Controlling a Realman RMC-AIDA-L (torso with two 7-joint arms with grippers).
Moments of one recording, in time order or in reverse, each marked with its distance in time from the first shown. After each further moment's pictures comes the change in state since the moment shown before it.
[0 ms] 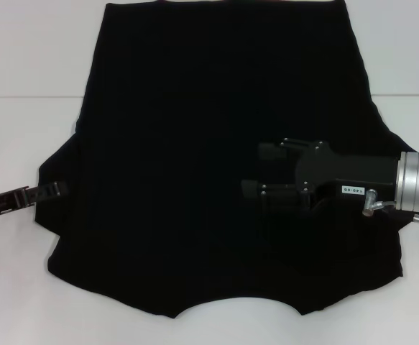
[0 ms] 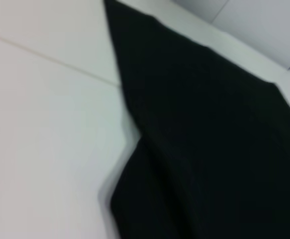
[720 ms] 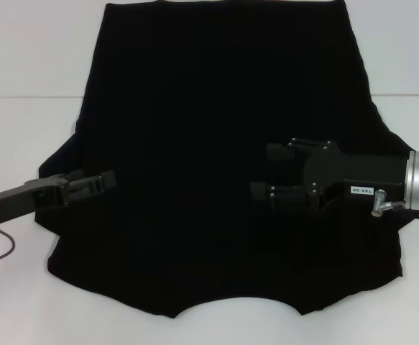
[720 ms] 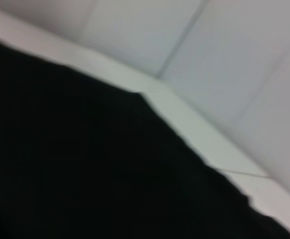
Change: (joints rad) left arm -0.007 -0.007 -0.003 -0.066 -0.158 0.234 0.274; right arm -0.010 -0.012 -0.006 -0.024 -0.015 -0.007 -0.008
